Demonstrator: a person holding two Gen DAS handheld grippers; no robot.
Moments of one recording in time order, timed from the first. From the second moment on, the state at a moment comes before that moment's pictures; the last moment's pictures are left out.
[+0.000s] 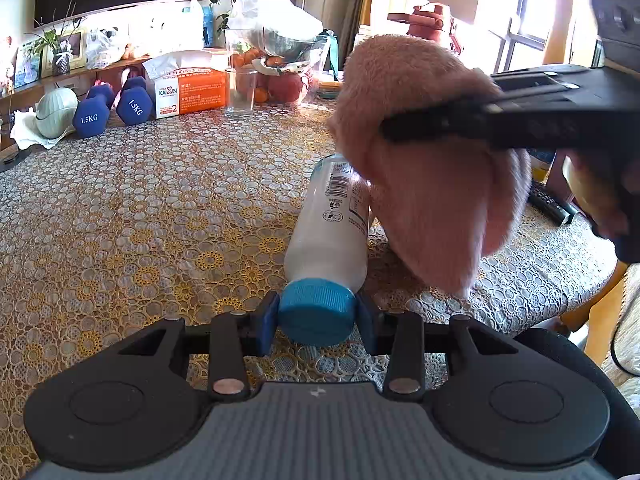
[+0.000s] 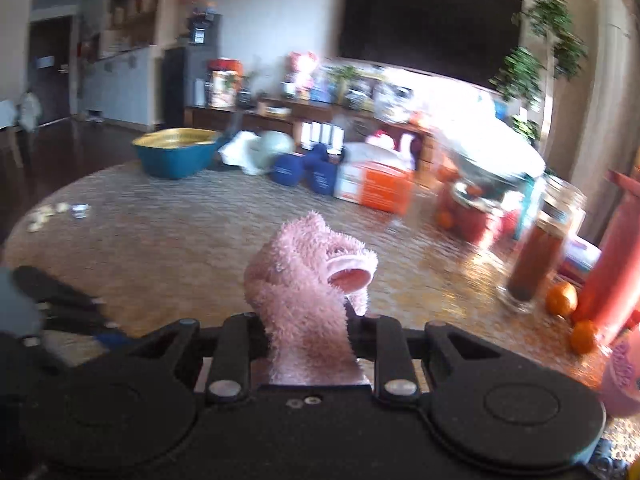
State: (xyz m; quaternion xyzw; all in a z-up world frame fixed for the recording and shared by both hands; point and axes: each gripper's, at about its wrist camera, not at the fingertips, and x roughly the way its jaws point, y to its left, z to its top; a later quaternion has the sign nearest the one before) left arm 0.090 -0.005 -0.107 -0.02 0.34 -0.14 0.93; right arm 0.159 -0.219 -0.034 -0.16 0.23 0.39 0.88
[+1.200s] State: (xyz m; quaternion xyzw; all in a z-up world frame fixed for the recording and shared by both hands) left arm 0.083 -0.017 -0.101 0.07 0.32 -0.11 0.94; right arm 0.215 -0.175 -0.065 -0.19 0.26 0.40 0.86
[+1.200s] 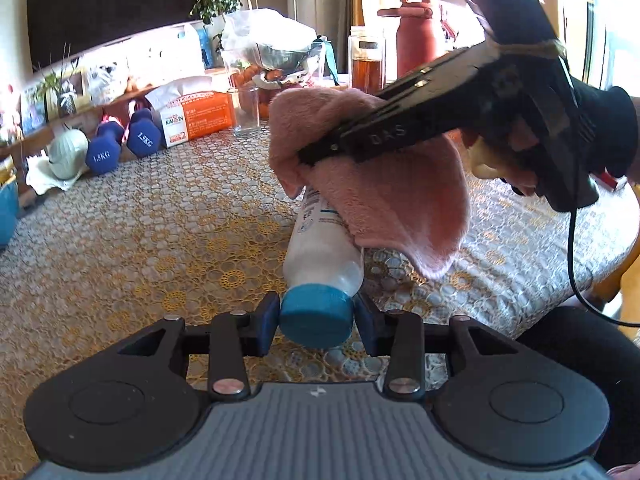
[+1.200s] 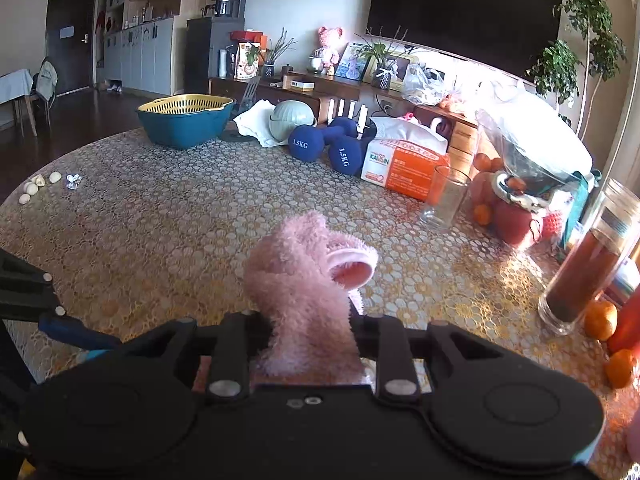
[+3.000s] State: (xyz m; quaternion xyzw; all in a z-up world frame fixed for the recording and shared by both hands) left arm 0.089 0.001 -0.105 0.03 0.32 -0.11 0.94; right arm 0.207 -0.169 -0.065 -0.21 0.26 0.35 0.87
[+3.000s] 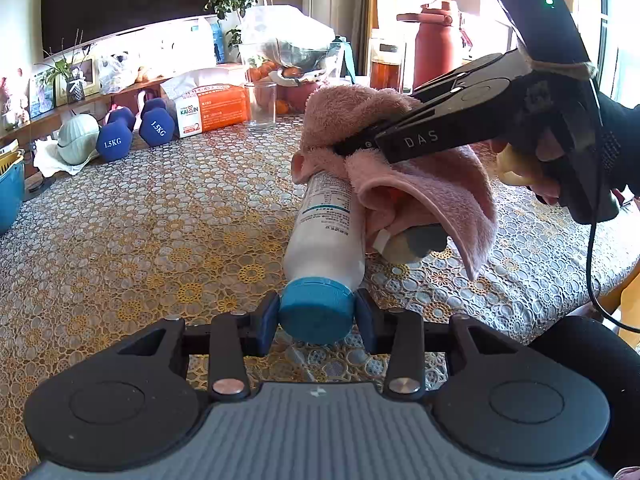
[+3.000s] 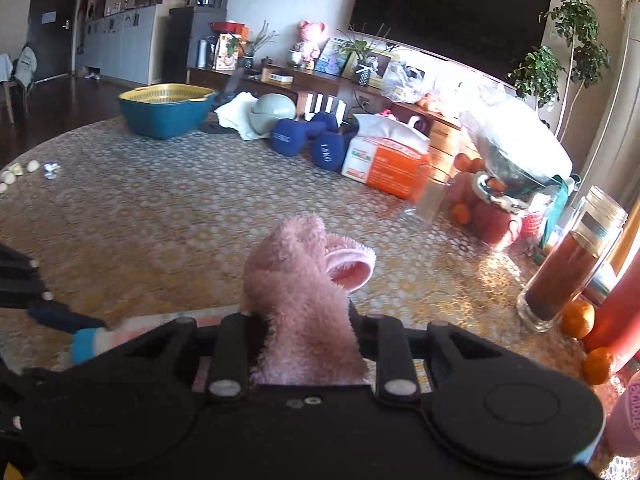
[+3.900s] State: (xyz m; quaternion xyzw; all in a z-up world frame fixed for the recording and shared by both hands) left arm 0.092 0.004 -0.104 0.04 0.32 -0.08 0.94; right arm 0.134 -0.153 -0.031 -0.23 0.19 0.44 0.85
